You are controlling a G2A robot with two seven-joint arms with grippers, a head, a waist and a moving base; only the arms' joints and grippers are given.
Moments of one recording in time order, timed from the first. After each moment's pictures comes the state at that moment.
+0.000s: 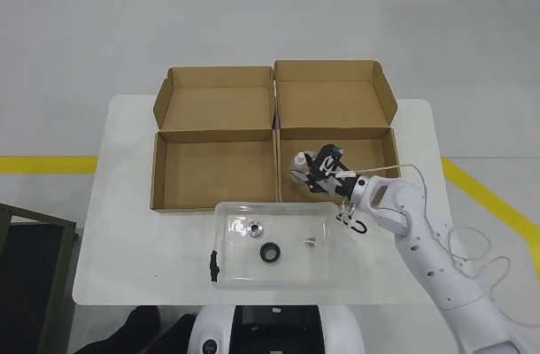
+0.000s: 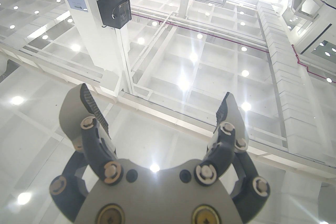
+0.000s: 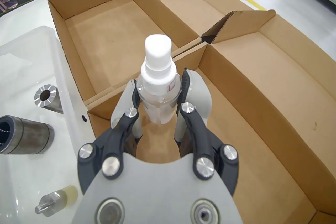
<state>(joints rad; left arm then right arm) -0.37 -0.34 -0.25 -1.16 3.07 0.41 0.06 -0.96 -1.16 1.07 -1.46 -1.18 -0.63 0.21</state>
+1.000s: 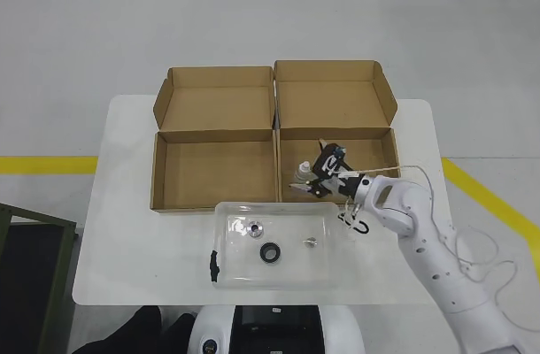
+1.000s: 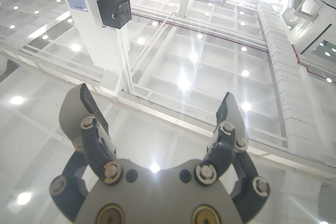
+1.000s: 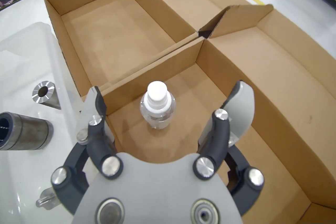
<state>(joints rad) -0.37 -0.34 -0.25 -1.16 3.07 0.41 0.06 -1.01 -1.15 1.14 -1.57 -1.18 -0.65 0.28</state>
